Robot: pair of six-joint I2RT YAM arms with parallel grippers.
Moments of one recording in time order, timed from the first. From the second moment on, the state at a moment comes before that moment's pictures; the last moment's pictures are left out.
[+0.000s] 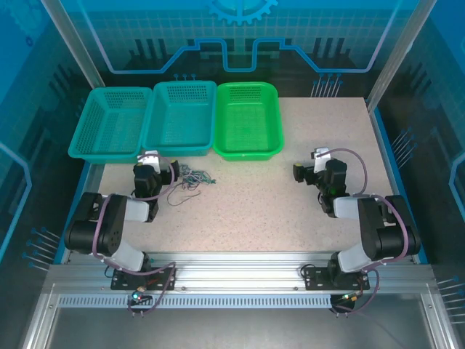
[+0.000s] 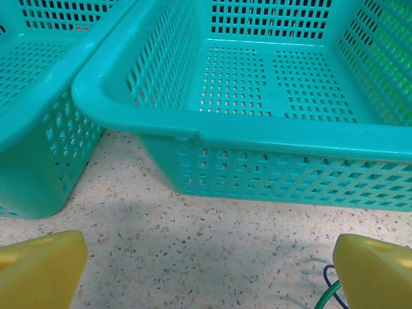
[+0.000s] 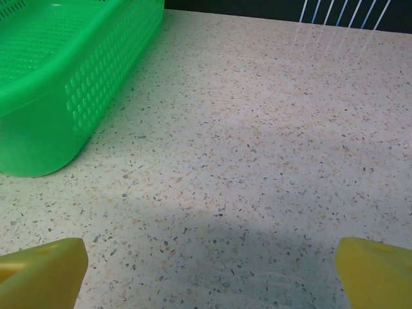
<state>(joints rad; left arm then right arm) -0.02 1.55 0.36 0.85 -0.14 -0.11 0.06 1.50 0.42 0.66 -0.06 -0.07</state>
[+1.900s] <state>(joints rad) -0.06 0.99 0.56 -0.38 0.05 -0.77 0.91 2.14 1.62 -0.39 -0.02 0.23</state>
